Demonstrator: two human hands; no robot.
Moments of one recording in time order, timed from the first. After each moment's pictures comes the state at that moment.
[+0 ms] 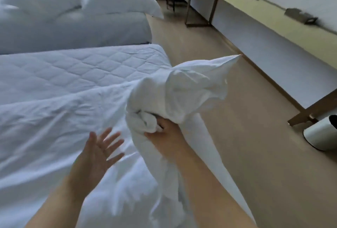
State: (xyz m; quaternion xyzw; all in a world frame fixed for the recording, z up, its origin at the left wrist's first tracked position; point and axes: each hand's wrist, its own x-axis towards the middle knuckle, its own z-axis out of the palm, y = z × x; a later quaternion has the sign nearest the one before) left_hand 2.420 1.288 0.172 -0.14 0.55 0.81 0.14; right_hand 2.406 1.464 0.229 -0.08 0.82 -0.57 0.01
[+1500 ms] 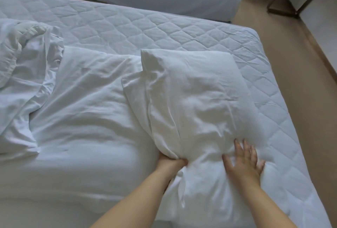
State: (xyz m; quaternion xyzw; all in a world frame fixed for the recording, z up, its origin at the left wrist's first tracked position) left_hand 2.510 1.121 0.102 -0.42 0.55 0.70 0.19; right_hand 2.475 1.299 0.124 0.12 0.97 -0.09 0.17
